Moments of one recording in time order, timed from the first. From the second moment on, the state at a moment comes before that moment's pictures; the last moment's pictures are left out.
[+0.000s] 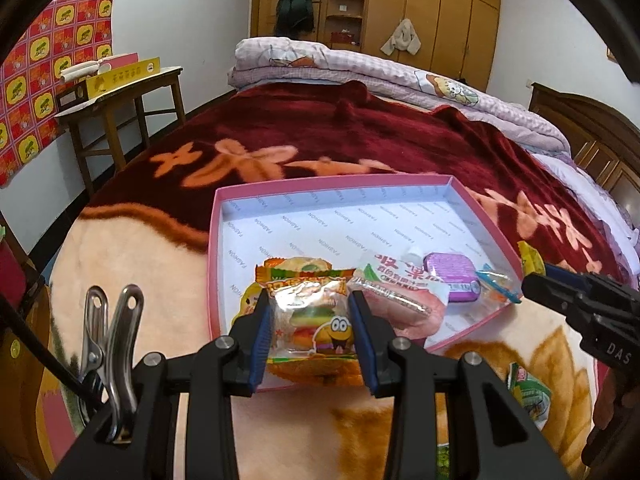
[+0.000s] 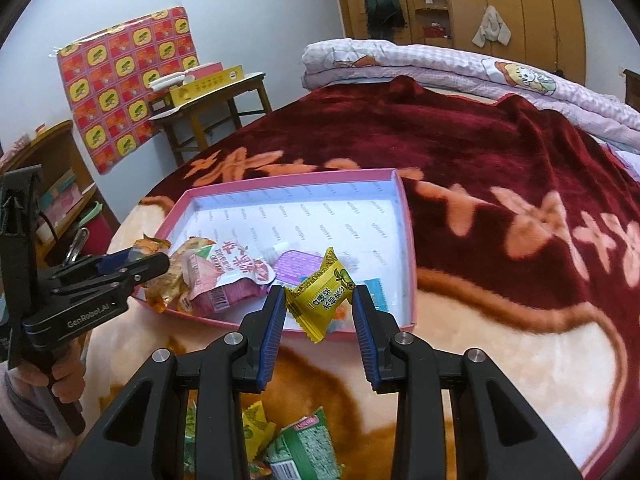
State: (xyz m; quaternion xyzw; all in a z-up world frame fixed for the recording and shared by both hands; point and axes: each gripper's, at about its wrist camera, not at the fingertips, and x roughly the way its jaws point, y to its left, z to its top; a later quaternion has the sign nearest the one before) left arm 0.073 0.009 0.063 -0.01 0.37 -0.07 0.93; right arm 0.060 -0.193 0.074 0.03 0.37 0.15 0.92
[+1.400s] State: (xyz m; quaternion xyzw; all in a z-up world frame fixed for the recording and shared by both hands) left arm 0.053 0.005 0.071 -0.02 0.39 -0.08 0.92; right arm 0.059 -0.169 0.070 0.04 0.37 0.17 0.91
